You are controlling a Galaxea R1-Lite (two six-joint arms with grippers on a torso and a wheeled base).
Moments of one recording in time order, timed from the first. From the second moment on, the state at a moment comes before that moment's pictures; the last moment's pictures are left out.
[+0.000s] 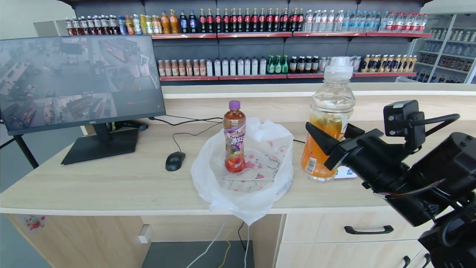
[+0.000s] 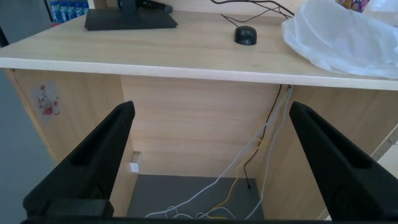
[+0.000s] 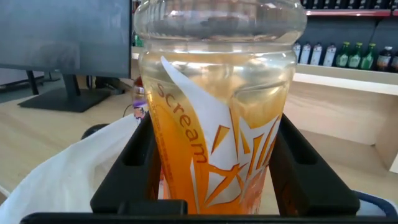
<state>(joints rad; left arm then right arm) 0.00 0.00 0.00 0.00 0.00 0.01 0.50 1.74 -0.49 -1.57 0.01 -0.05</state>
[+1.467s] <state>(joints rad) 0.00 0.00 0.00 0.00 0.00 0.01 0.52 2.15 -0.86 -1.57 -0.05 -0.02</state>
